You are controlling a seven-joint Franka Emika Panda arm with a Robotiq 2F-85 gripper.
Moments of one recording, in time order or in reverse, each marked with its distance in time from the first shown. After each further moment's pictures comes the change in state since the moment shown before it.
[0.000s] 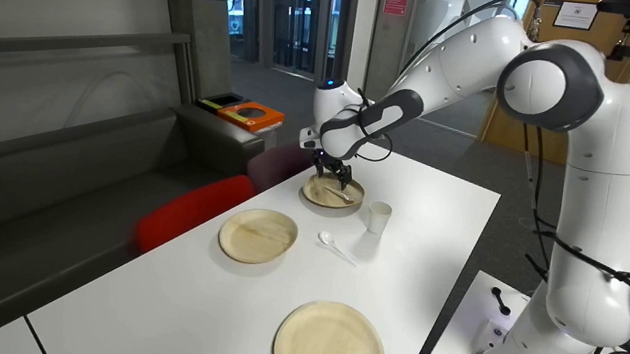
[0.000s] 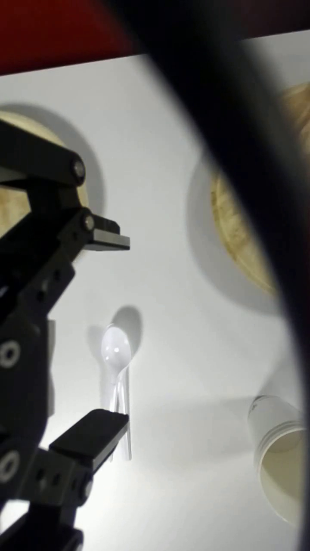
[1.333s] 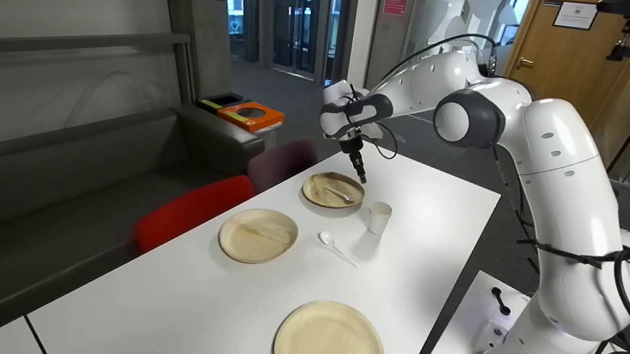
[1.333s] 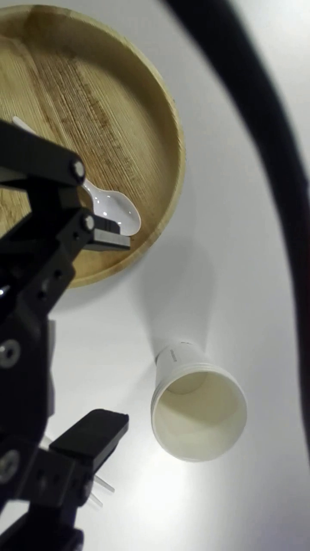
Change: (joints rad) arm -0.129 0.374 -0.083 0.553 0.061 -0.529 0.439
